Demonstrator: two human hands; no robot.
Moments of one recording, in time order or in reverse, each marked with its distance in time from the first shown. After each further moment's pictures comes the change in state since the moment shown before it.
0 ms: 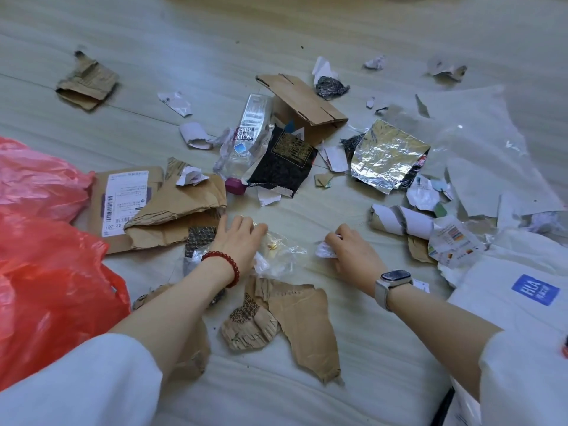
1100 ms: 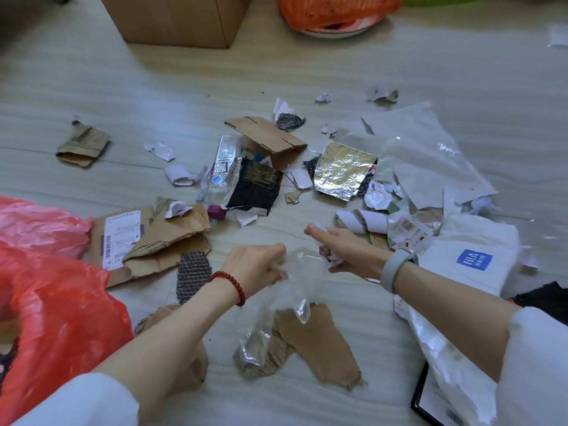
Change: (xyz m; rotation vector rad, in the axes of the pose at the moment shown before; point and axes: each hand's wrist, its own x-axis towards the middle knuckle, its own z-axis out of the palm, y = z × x) left_hand -0.037 0.055 -0.065 -0.367 0.211 0.253; right_hand -0.049 -0.009 -0.073 1.247 -0.192 0.353
